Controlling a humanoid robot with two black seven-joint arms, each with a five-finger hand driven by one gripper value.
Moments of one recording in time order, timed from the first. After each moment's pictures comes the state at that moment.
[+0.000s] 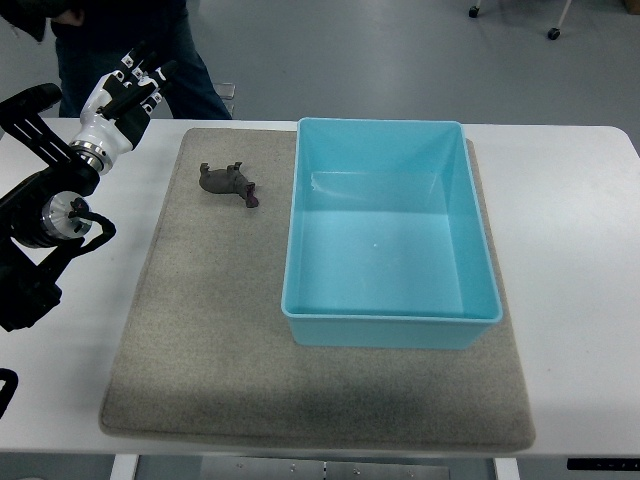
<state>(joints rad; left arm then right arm) -0.71 0.34 -0.96 -0.81 0.24 -0.09 -0.24 0.02 0.00 -0.01 0.12 -0.06 0.15 0.07</state>
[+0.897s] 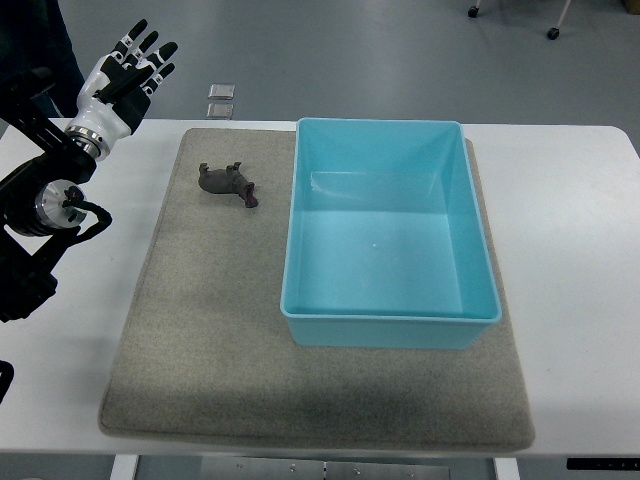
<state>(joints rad) -0.73 0.35 -0.97 -0.81 0.23 -0.12 -0.24 0.02 0.00 -0.01 0.12 -0.06 0.15 0.07</state>
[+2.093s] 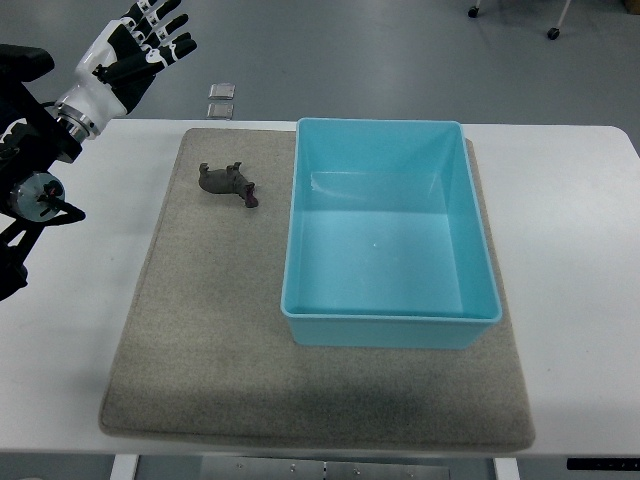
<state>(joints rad) -0.78 0.45 -0.95 -0.81 0.53 -0.35 -0.33 0.02 0.00 -0.01 0.12 -0.06 0.15 0.07</state>
